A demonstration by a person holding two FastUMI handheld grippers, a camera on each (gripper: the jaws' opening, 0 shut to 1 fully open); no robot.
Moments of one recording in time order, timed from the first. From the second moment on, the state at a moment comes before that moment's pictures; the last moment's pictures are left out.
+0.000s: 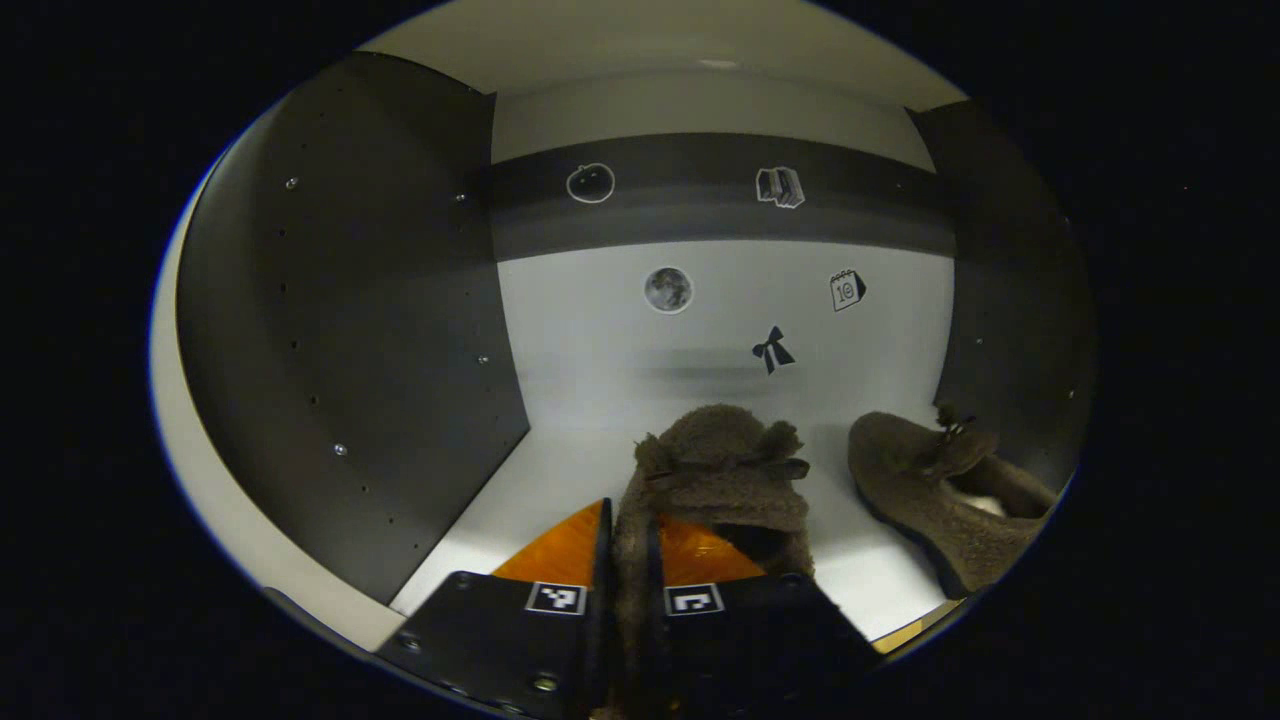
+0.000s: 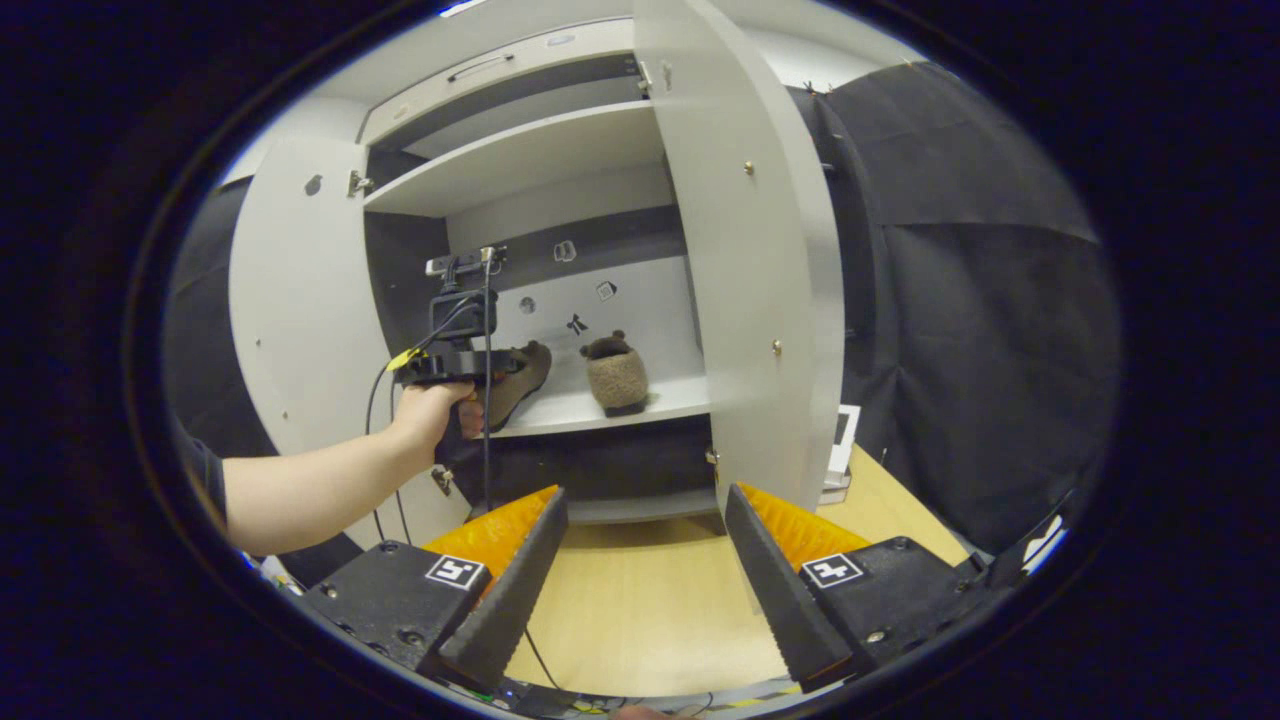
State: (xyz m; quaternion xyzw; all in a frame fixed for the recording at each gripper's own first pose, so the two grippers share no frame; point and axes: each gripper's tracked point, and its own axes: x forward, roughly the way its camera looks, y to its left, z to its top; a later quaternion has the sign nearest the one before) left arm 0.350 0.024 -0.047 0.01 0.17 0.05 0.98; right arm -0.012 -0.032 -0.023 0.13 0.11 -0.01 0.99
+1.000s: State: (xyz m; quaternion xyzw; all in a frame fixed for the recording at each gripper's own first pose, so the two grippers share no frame) left arm 0.010 0.022 0.036 -0.04 0.00 -0.04 1.00; right arm 0.002 -0.031 0.035 0.02 0.02 0.01 1.00
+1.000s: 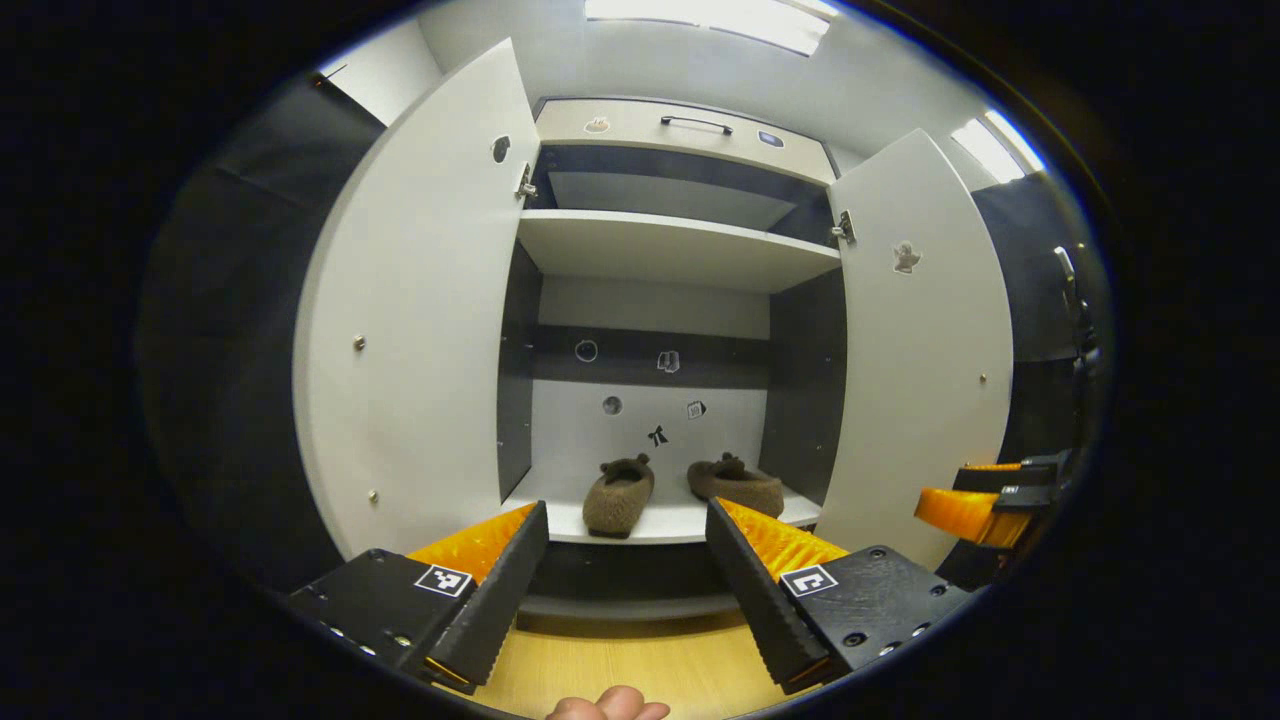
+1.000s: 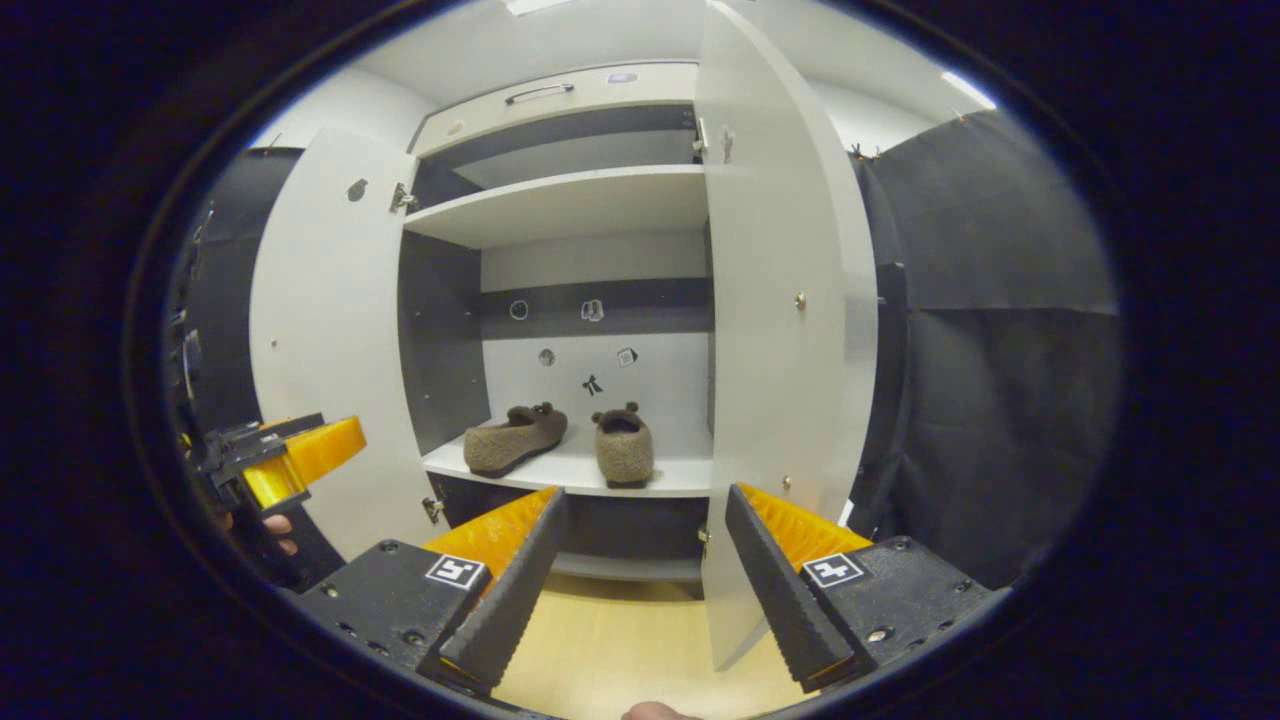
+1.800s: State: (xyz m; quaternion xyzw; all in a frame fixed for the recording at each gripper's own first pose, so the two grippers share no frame) left arm 0.000 -0.012 0.010 -0.07 0.04 -0.10 0.99; right arm -0.009 -0.177 0.014 -0.01 0.06 -0.10 0.99
